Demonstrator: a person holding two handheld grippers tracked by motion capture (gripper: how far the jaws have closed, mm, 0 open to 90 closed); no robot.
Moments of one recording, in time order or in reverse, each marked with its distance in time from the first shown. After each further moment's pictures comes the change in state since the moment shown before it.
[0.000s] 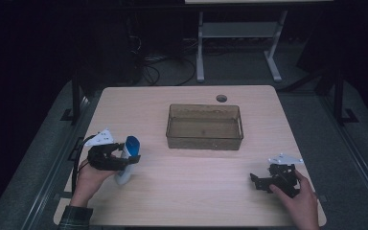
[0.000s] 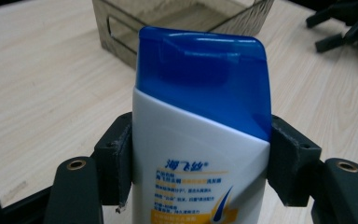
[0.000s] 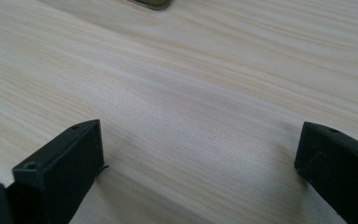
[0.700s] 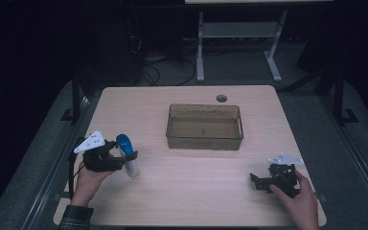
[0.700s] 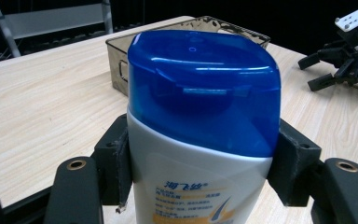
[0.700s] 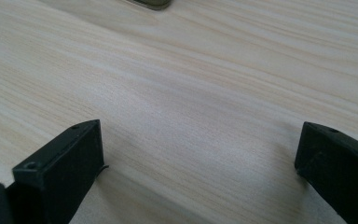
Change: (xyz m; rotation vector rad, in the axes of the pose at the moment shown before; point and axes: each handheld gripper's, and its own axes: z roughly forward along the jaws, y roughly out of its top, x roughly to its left) left arm -0.003 -0.005 -0.010 -0.165 0.030 0.012; right arm 0.000 0.000 0.000 0.000 0.000 0.000
